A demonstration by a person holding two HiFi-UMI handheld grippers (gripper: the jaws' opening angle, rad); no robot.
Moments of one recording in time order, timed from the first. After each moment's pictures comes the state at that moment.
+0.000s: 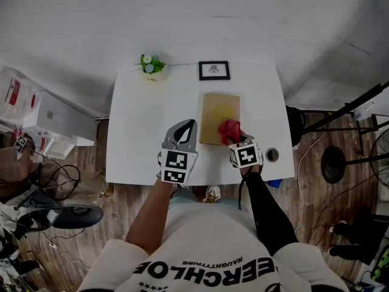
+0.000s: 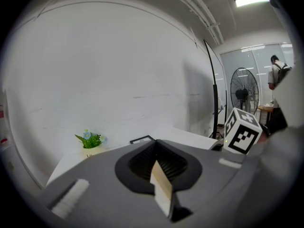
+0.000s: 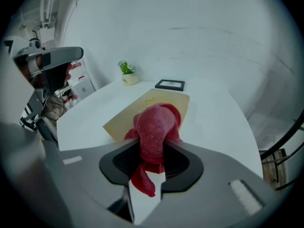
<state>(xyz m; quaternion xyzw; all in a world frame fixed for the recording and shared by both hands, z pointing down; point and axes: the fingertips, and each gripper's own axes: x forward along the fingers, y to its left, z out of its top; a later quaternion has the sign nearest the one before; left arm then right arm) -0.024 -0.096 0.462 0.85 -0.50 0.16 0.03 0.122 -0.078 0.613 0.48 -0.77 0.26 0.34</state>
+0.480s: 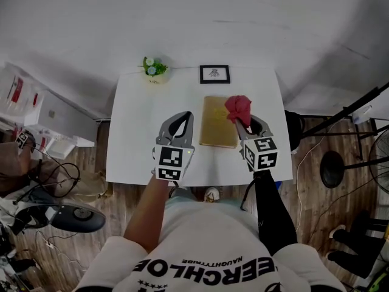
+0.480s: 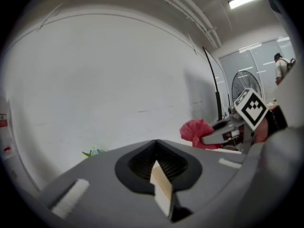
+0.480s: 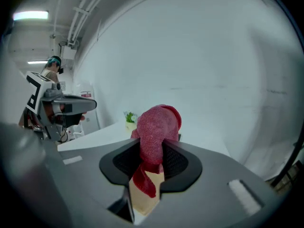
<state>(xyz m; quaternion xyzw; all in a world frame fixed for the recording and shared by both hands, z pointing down) -0.033 -0.103 0.405 0.85 -0.52 0.12 -0.02 0.132 -0.116 0.459 0.51 -0.84 0.11 0.14</state>
